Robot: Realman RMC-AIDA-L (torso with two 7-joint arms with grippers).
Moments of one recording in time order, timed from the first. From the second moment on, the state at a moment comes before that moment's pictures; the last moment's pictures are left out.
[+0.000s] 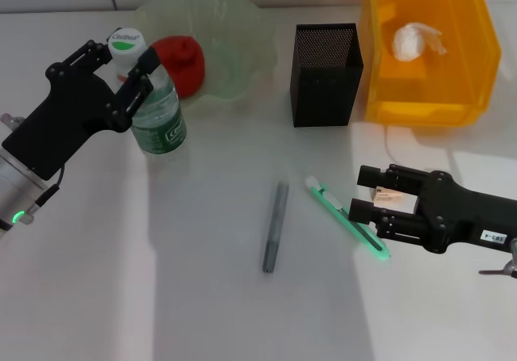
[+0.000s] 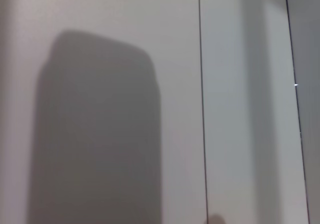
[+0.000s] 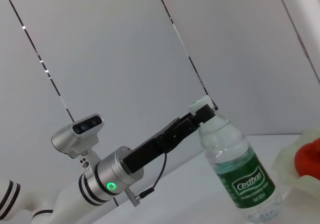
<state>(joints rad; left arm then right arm) -0.39 -2.08 1.16 0.23 0.84 1.47 -0.56 0.35 2.08 -0.82 -0.49 -1.72 -1.71 1.28</state>
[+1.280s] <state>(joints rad) -0.36 -2.07 1.15 0.15 0.68 1.65 -0.50 0.36 2.08 -0.82 -0.47 -1.72 -1.69 1.27</state>
